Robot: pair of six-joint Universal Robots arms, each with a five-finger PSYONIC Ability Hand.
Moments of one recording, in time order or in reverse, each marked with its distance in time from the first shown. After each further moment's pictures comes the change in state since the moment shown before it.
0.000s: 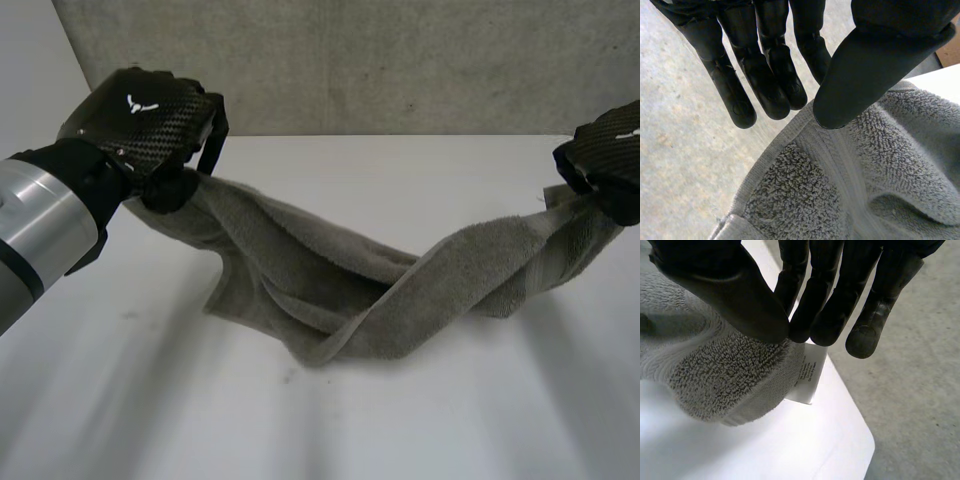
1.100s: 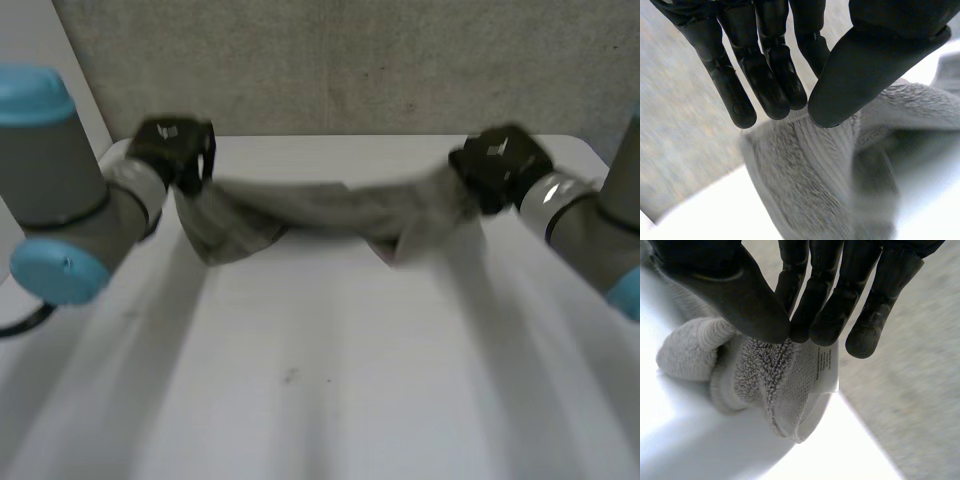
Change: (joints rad) left arm 0.068 -0.578 0.299 0.151 -0.151 -0.144; right arm 0.290 0.435 -0.089 -0.479 0.197 0.262; left_hand 0.009 0.001 0.001 0.000 0.010; right_hand 0.002 0.000 0.000 0.000 0.005
